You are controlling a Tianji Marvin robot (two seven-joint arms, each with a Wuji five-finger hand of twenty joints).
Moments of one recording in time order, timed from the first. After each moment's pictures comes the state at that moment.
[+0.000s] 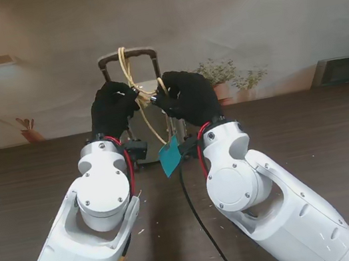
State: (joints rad) left arm 1.42 -1.32 -1.11 -1.98 0.06 0.47 0.49; right arm -1.35 -1.28 0.91 -1.93 -0.43 0.34 -0.43; left_hand 1.16 -0.21 0.06 -0.03 0.47 0.24 1.07 0.60 0.97 0.11 0.98 0.69 1.02 0.09 1.29 1.53 0.80 0.31 1.74 0.64; right_hand 0.56 -0.72 1.16 -0.29 0.93 -0.02 1.18 0.36 1.16 0.13 0.98 0.65 1.28 0.24 1.00 0.52 0.87 0.50 1.47 0.70
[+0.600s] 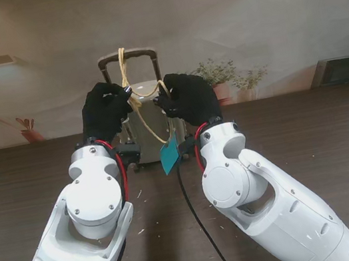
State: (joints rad) left arm 1.47 -1.32 -1.15 -2.06 0.06 0.48 0.48; right arm -1.32 -1.29 0.89 -1.86 -0.48 0.36 -0.45; left_hand 1.16 -0.21 0.06 -0.03 0.47 0.24 1.07 0.60 0.98 0.12 0.98 0.69 1.03 0.12 1.25 1.53 0.80 0.31 1.74 0.64; right_hand 0.56 -0.71 1.16 -0.29 0.90 -0.02 1.19 0.34 1.14 0.14 0.97 0.61 1.25 0.24 0.94 0.49 0.82 0.50 1.42 0.69
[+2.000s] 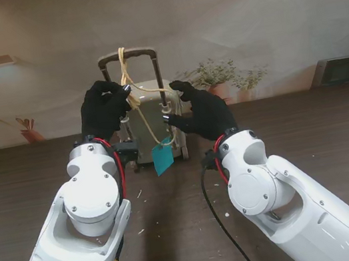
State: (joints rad) left arm 1.45 -1.31 -1.16 -2.05 0.04 0.47 0.47; right arm -1.43 -1.19 0.98 -1.95 -0.54 0.35 -0.21; left_hand 1.16 -0.21 0.06 -0.03 0.47 0.24 1.07 0.60 0.98 0.12 0.98 0.69 1.03 0.12 1.25 1.53 0.79 0.31 1.74 0.64; right_hand 0.32 -0.49 0.98 -0.17 0.33 0.21 0.38 0.12 0.67 0.26 0.30 0.20 0.75 0.33 0.34 0.31 0.24 0.43 0.97 0.38
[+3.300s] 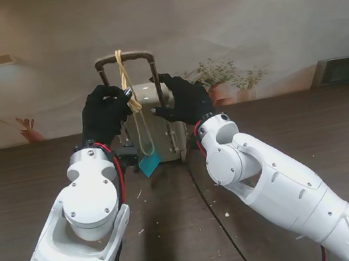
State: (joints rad) left arm 1.48 -1.30 -1.17 -2.05 0.04 0.45 0.45; right arm -1.11 -1.25 0.80 -1.50 -0.55 0.22 -0.34; left_hand 1.16 -0.21 0.06 -0.03 0.47 0.24 1.07 0.60 0.98 0.13 0.98 0.69 1.03 0.12 1.25 1.53 0.79 0.32 1.74 0.64; right_hand 0.32 -0.54 0.98 -0.17 0.19 -0.07 0.64 0.20 0.49 0.22 0.52 0.29 0.64 0.31 0.37 0.31 0.19 0.39 0.92 0.43
